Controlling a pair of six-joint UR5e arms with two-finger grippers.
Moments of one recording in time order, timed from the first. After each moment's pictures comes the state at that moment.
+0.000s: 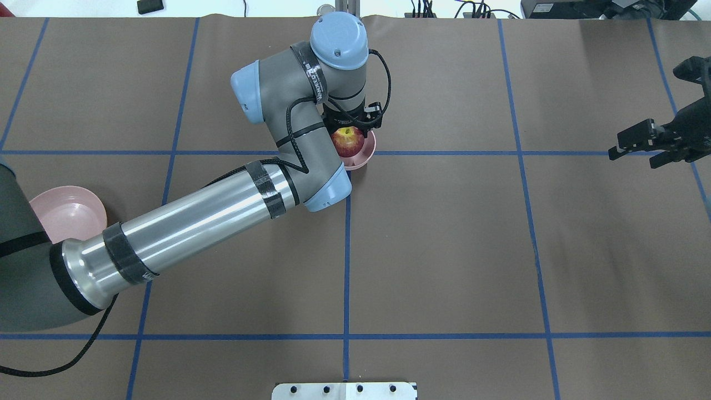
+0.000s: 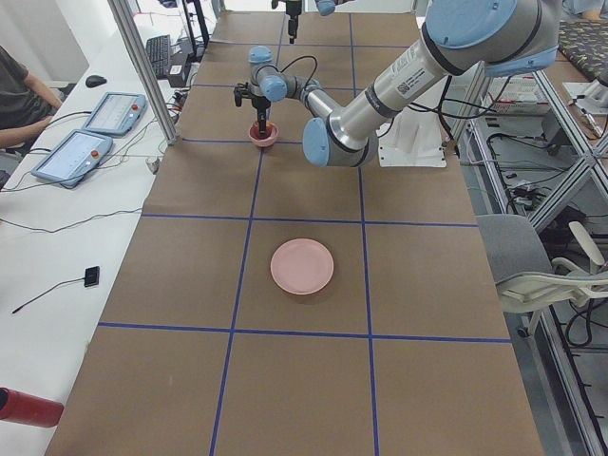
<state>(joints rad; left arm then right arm) -0.66 -2.69 -1.02 -1.76 -1.93 -1.26 1.16 -1.54 1.79 -1.23 2.41 0.79</state>
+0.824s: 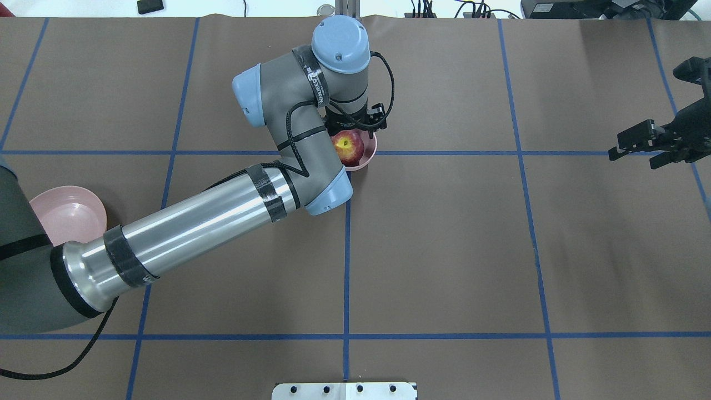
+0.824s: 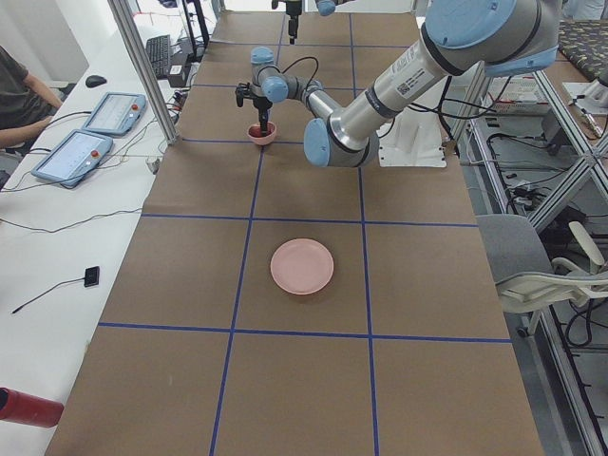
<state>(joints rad) -0.66 -2.67 -1.06 -1.76 -1.93 -1.27 1.16 -1.54 1.79 -1.23 2.41 0.79</state>
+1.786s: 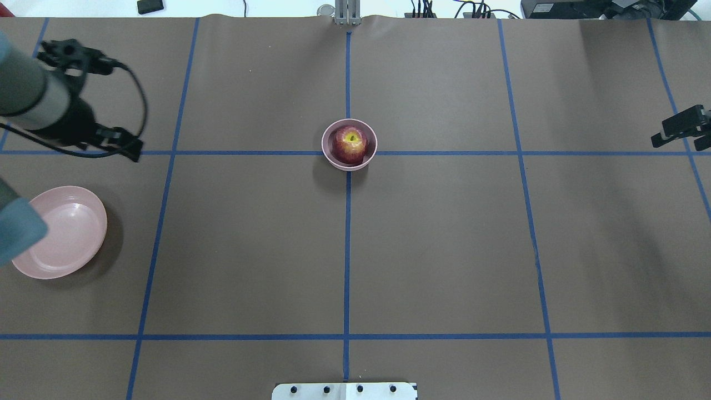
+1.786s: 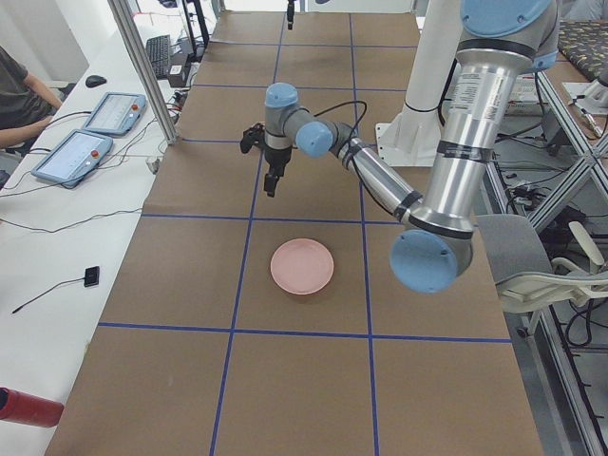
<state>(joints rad) -1.03 -1.72 -2.01 -1.55 -2.11 -0.47 1.31 -1.54 1.80 -1.43 2.42 0.45</state>
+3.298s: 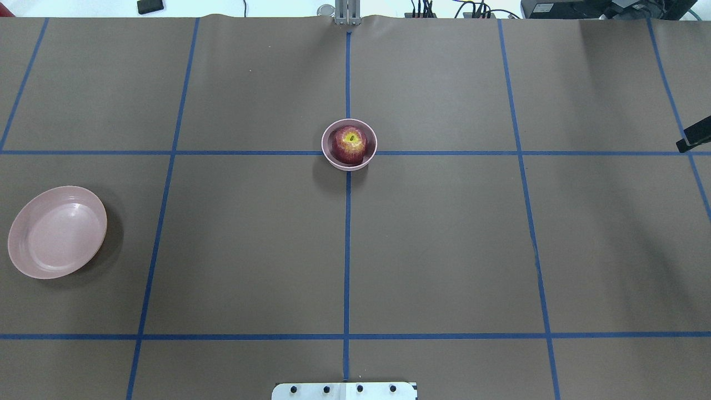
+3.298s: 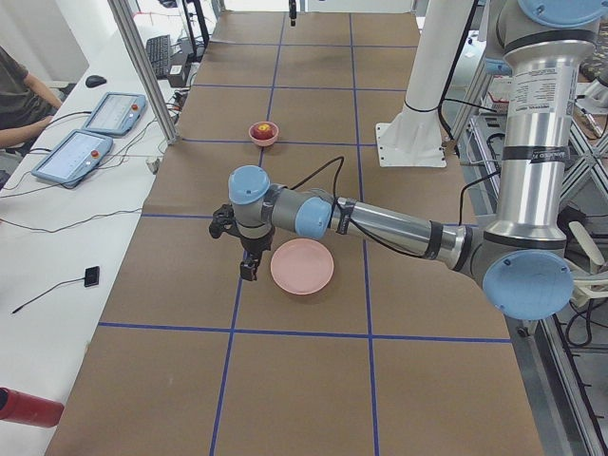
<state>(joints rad) -1.38 -1.59 -1.79 -1.62 -2.34 -0.05 1.31 -1.55 1.85 -1.56 2.31 0.25</state>
